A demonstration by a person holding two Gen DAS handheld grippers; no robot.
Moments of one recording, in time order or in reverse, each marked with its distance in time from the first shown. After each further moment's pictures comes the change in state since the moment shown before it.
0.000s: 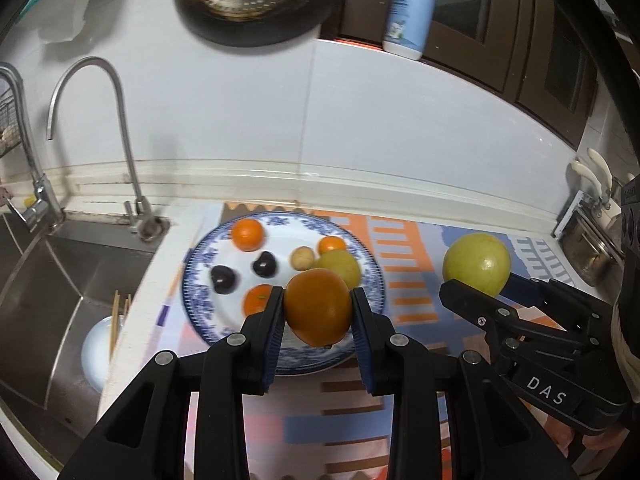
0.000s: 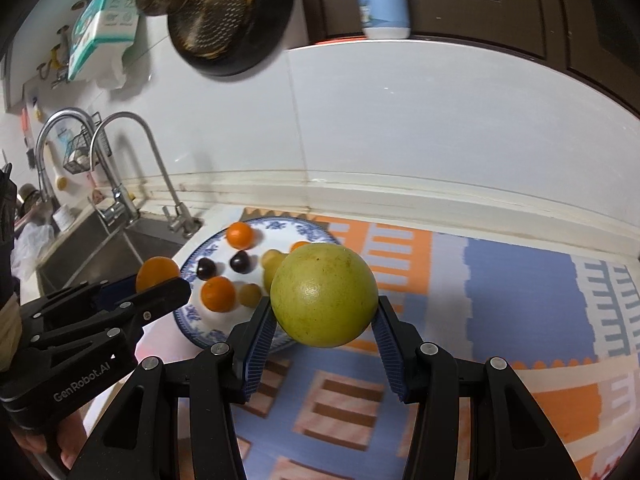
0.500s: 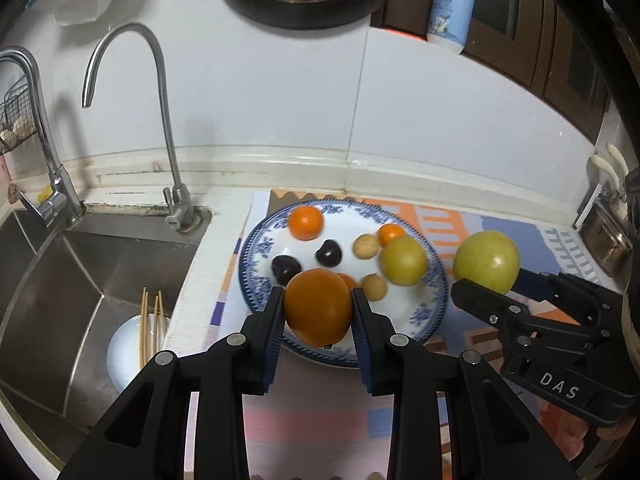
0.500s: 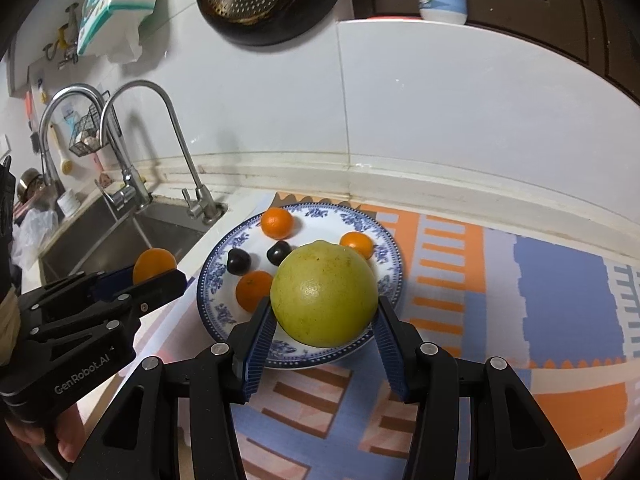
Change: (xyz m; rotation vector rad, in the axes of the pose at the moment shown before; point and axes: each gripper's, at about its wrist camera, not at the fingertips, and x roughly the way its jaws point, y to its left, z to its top) left arm 0.013 0.056 -0.008 0.016 0.030 0.046; right arm 0.035 0.049 0.001 -0.027 0.049 0.018
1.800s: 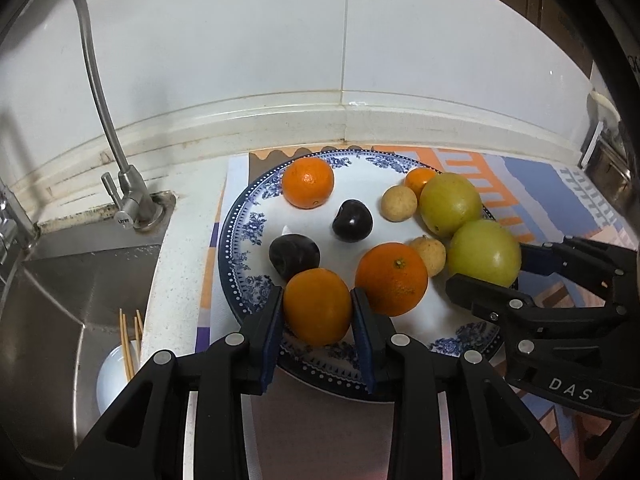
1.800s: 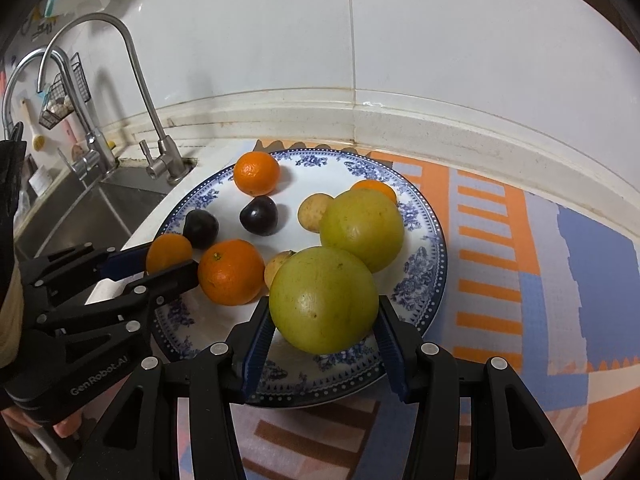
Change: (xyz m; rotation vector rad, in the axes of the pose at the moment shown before) left arm 0.088 0.015 -0.006 0.163 0.100 -0.046; right arm 0.082 0.008 -0.010 -0.008 0.124 -0.050
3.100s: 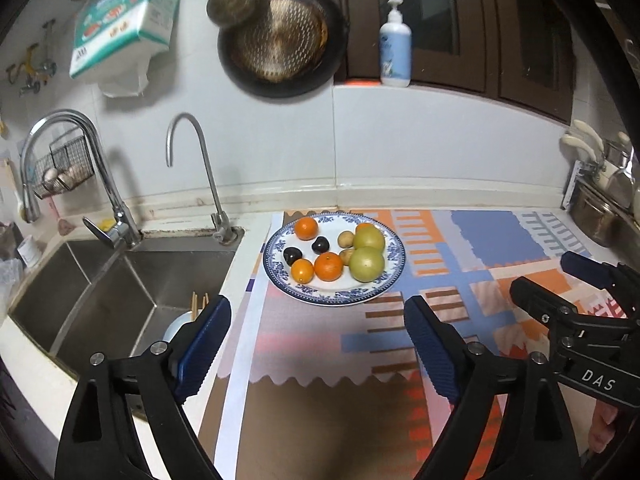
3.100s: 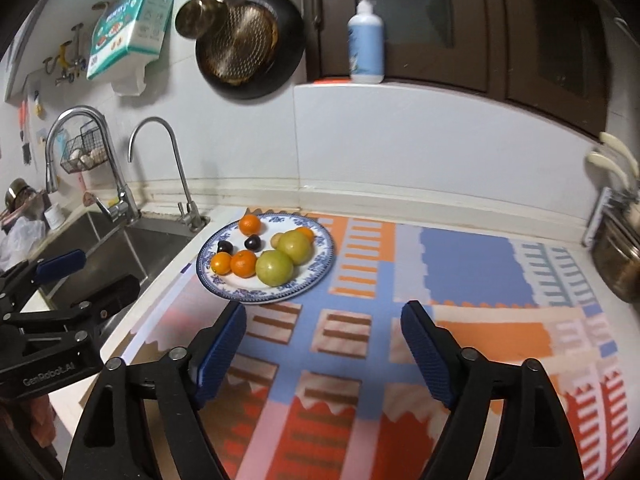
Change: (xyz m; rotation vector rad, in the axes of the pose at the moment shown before) left arm -0.222 -0.097 -0.056 -0.069 -0.221 0.188; right arm -0.224 -0.014 -0.089 0.054 -0.263 -0.123
